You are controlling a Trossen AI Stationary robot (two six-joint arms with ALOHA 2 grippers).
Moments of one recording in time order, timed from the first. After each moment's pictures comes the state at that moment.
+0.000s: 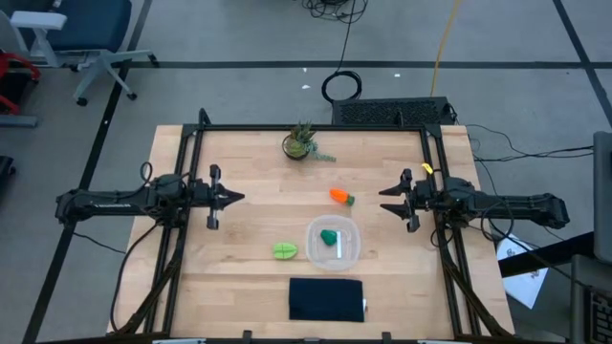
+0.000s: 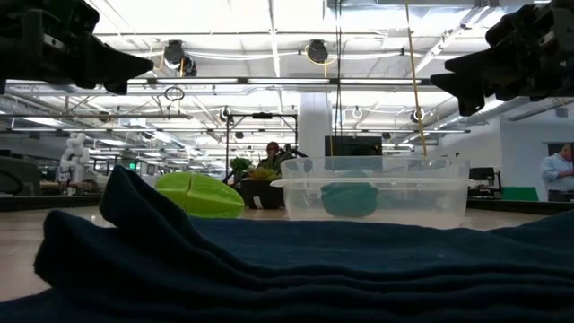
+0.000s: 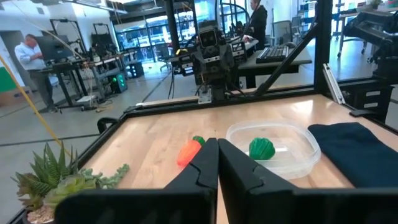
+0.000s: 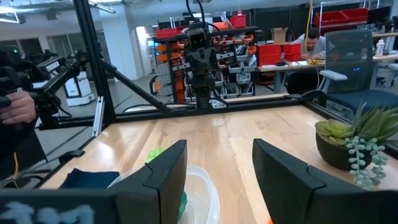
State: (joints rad) left arm 0.09 0.27 0.09 0.18 0.08 0.15; right arm -0.10 0.21 0.02 0.24 -0.11 0.10
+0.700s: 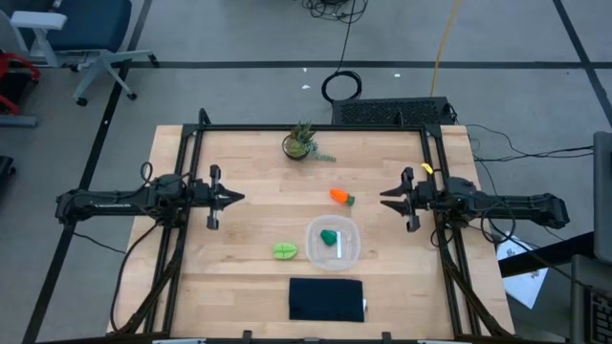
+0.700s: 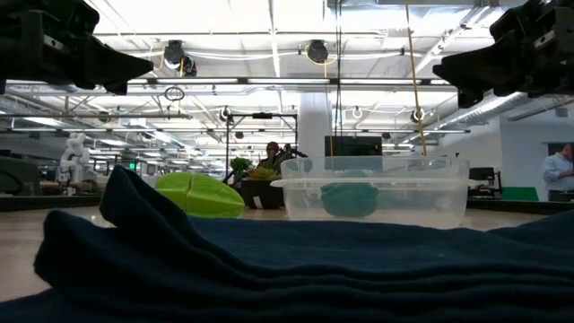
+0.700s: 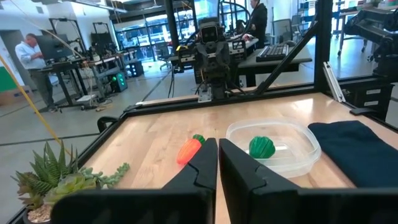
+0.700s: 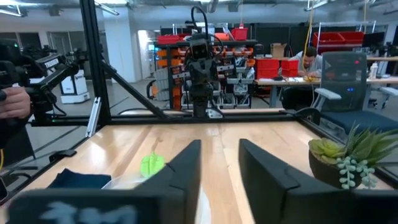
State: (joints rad) left arm 0.09 0.27 0.09 0.18 0.08 0.15; right arm -0.10 0.21 0.02 0.29 -0.10 0.03
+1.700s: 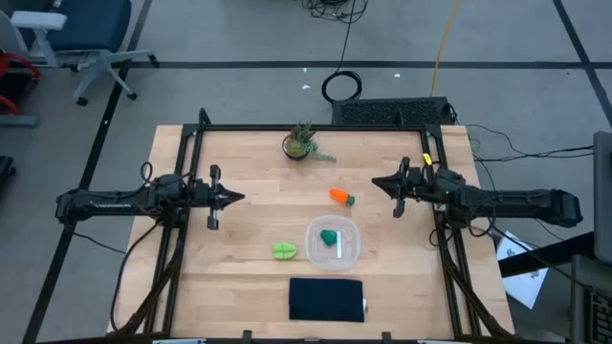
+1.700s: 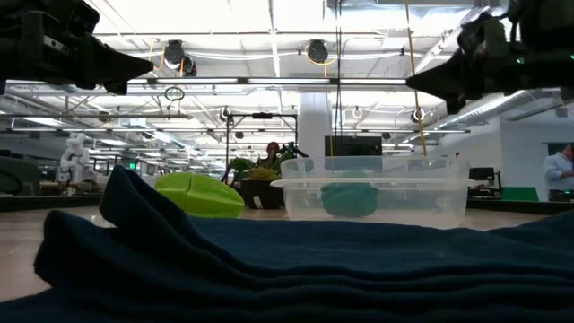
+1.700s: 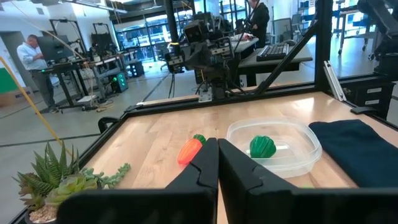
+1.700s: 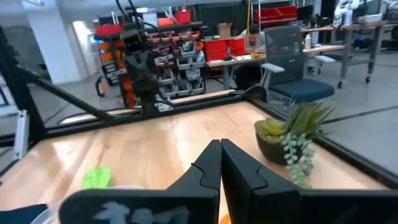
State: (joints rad) left arm 0.09 0.27 0.09 0.18 0.08 0.16; right arm -0.21 0.55 0.11 0.44 0.02 0.12
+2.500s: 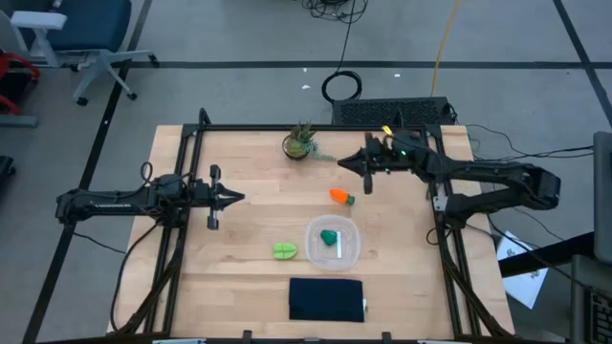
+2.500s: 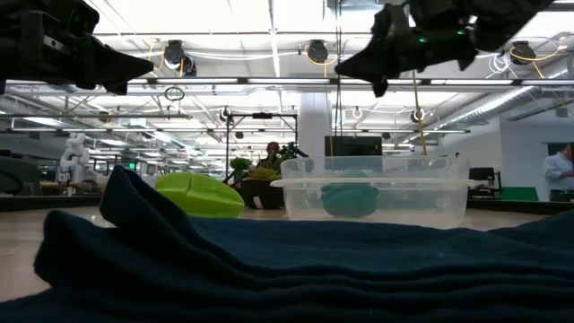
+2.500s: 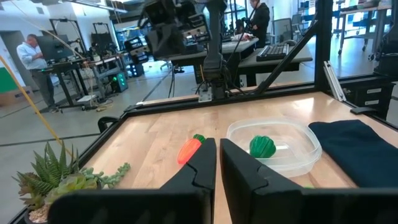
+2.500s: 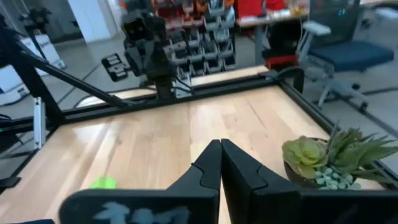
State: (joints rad) left arm 0.09 0.27 0.09 0.18 0.08 0.16; right arm -0.42 1.18 0.65 0.32 -0.36 0.10
